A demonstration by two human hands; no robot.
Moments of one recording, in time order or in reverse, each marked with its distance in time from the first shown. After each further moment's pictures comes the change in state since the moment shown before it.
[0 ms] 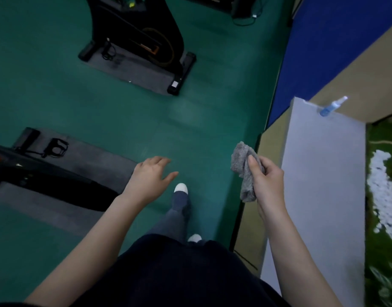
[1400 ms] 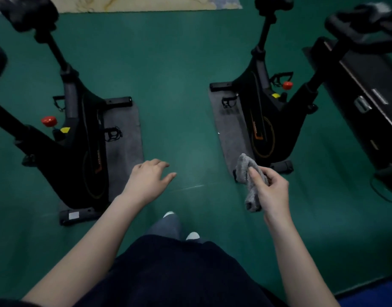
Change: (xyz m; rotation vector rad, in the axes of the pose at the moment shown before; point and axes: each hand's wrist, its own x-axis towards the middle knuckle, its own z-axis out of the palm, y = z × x) left_hand 0.344 -0.070 -0.181 -0.316 0.312 -0.906; right_hand 0.481 -0.229 0.342 -0.303 -0.916 -0.315
